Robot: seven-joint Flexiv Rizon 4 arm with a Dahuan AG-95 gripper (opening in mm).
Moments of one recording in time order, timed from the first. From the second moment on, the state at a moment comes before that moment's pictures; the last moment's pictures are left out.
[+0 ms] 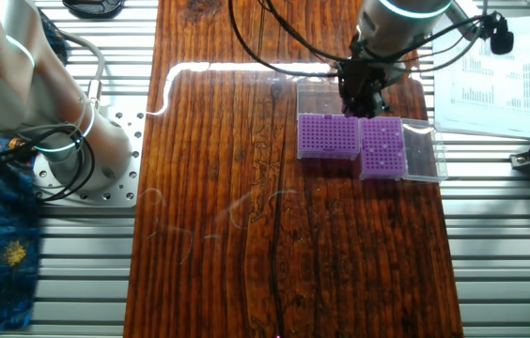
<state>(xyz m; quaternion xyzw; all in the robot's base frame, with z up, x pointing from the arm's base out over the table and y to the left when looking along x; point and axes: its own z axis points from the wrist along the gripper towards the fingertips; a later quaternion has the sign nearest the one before) 0.513 0.046 0.111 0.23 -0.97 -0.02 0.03</state>
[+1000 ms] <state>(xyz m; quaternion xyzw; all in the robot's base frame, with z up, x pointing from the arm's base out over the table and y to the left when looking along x) 0.518 0.045 0.107 0.26 -0.96 0.00 0.01</state>
